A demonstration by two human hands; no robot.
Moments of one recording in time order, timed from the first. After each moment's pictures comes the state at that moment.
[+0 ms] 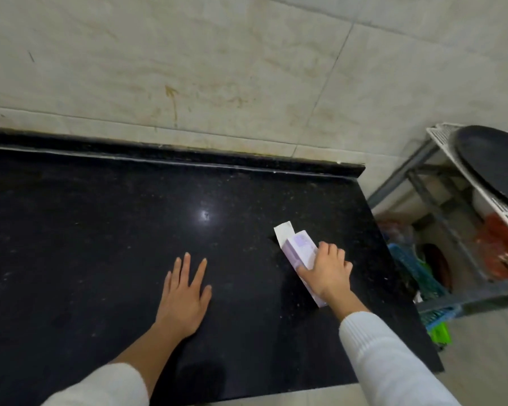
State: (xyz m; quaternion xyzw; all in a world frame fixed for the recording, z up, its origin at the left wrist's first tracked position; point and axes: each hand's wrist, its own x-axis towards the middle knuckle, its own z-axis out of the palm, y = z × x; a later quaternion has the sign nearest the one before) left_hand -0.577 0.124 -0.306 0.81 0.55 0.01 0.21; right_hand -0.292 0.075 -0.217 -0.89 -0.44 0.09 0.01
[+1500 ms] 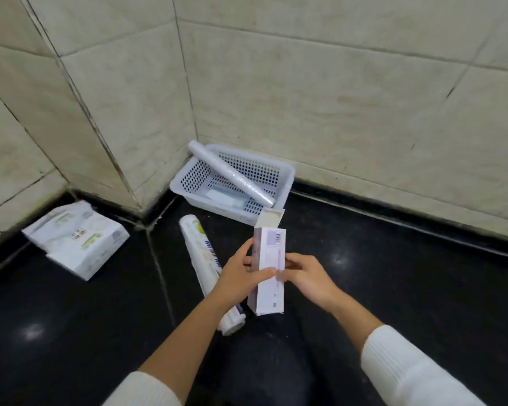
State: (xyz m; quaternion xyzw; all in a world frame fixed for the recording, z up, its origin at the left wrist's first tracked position) left_hand -1.119 0.295 -0.198 0.50 0.60 0.32 0.54; right_hand -0.942 0.307 -0.170 -0.54 -0.57 0.57 0.25
